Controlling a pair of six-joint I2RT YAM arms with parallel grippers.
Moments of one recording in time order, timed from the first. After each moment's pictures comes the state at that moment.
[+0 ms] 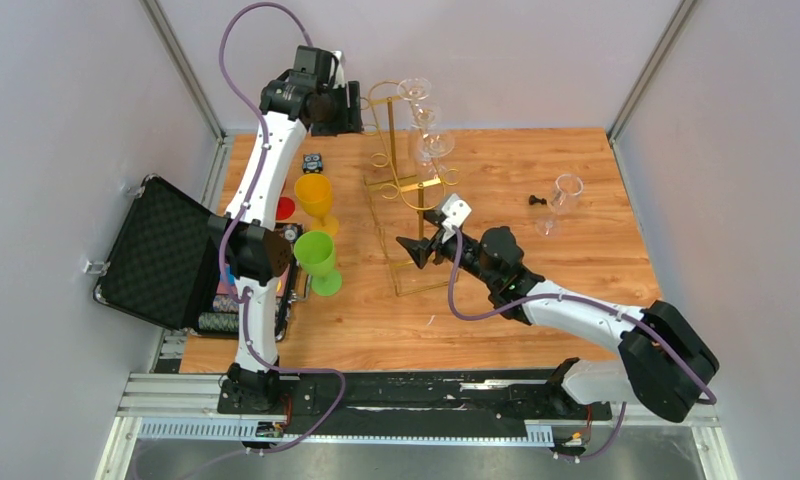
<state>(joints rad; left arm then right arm) -0.29 2.18 2.54 -1.11 0.07 -0.28 0.76 1.29 0.62 0.73 -0.17 -0.08</state>
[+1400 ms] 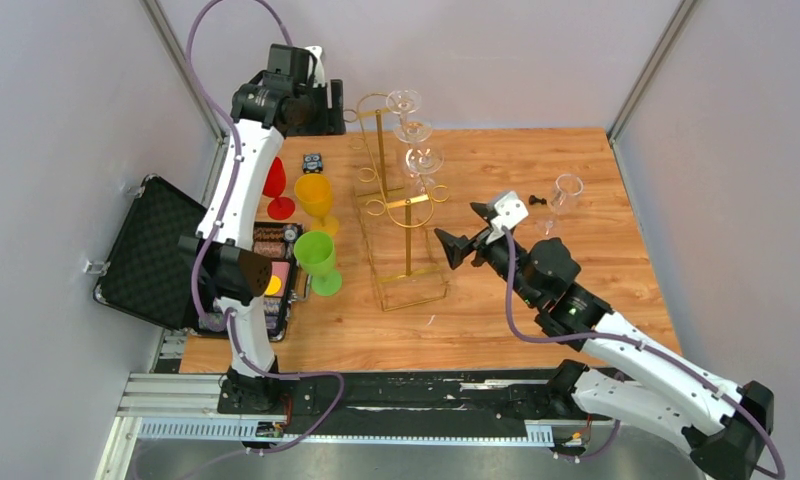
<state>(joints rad) -0.27 1.98 2.37 -1.10 0.01 -0.22 0.85 0.86 0.70 0.24 0.16 -0.09</state>
